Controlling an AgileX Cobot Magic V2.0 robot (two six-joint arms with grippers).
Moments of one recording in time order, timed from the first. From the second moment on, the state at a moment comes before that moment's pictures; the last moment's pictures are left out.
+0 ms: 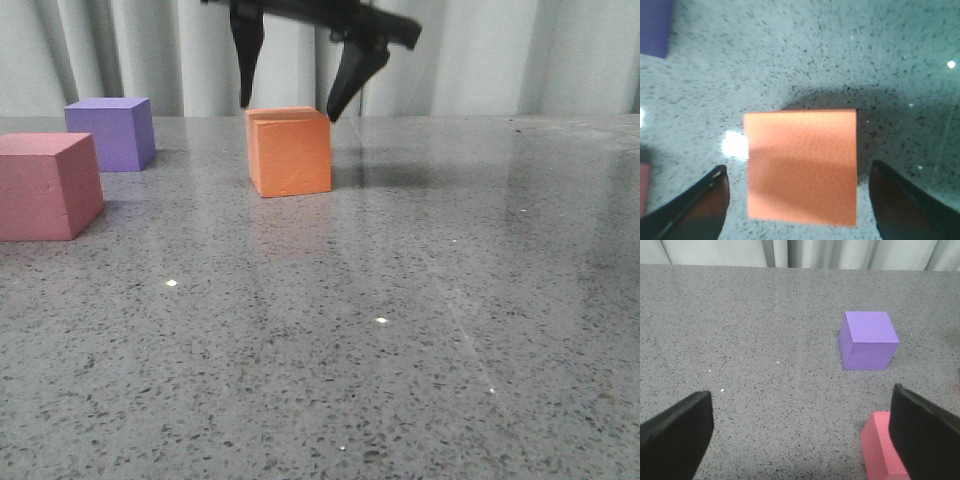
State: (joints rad) left arm 0.05 0.89 -0.83 -0.18 0.49 0.09; right arm 0.58 2.12 -2.20 0.11 1.24 0.39
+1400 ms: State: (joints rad) left arm -0.29 1.10 -1.19 -0.19 0.60 0.26; right arm 0.71 1.02 -1.02 0.00 0.82 0.33
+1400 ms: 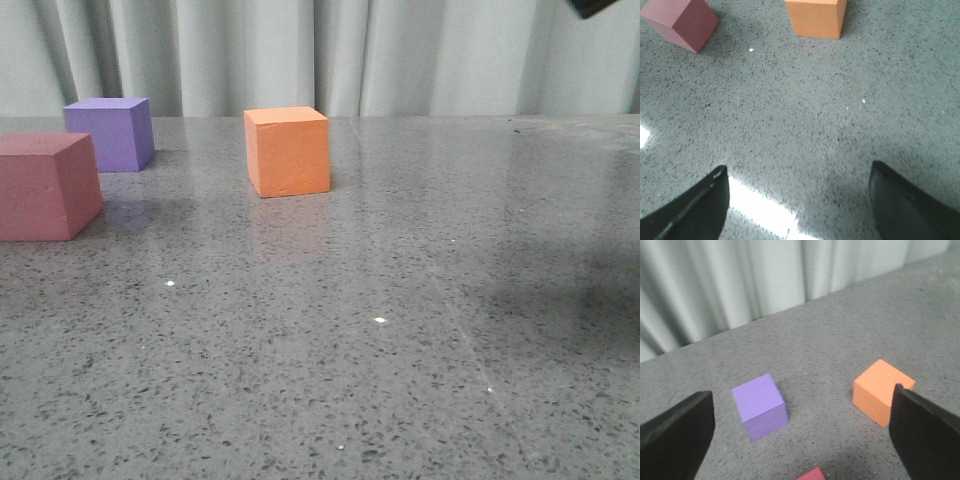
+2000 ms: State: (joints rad) left arm -0.37 1.60 -1.62 -0.56 0.93 0.86; right arm 0.71 0.89 -0.97 0.00 0.82 0.34
